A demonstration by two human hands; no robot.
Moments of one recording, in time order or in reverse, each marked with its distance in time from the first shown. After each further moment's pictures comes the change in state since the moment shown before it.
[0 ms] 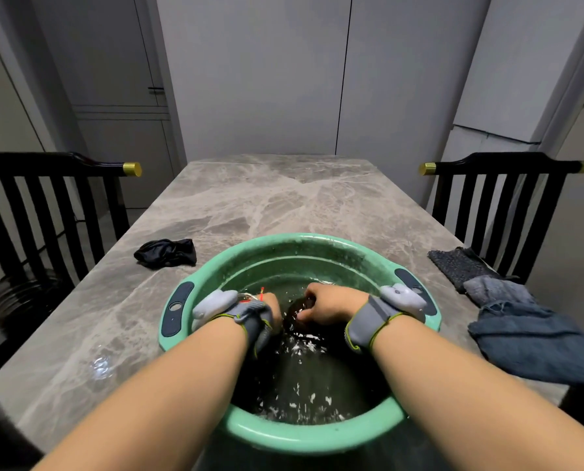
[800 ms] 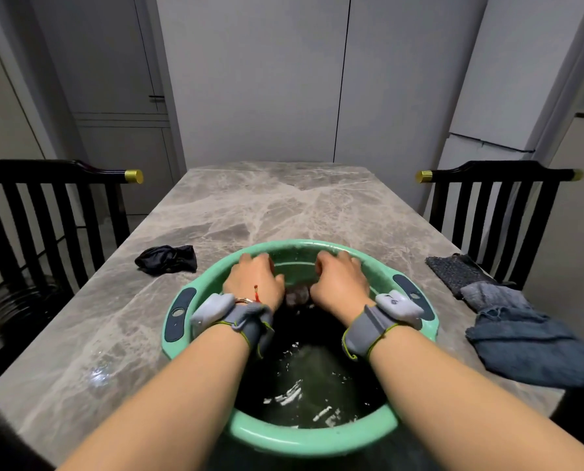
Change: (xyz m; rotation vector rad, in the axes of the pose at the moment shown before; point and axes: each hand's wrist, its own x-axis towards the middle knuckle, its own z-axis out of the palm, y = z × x) left_hand -0.019 0.010 -0.034 -0.127 0.515 0.023; right_hand -0.013 -0.011 -0.010 0.078 0.564 0.078
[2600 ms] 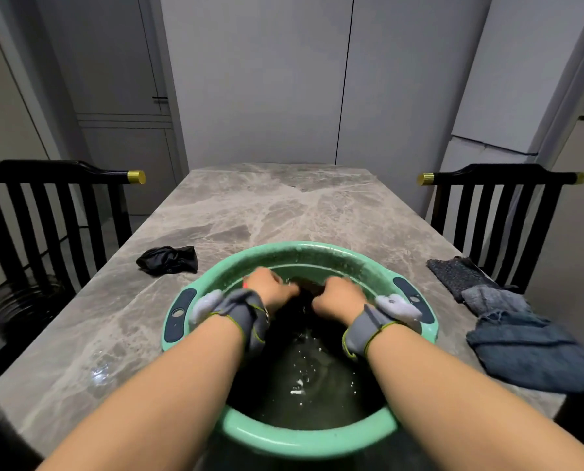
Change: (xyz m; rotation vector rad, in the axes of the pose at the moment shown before) left_hand 0.010 0.002 0.016 -0.349 -0.326 -0.077; right_hand 0.012 0.014 0.022 -0.023 -0.275 0.112
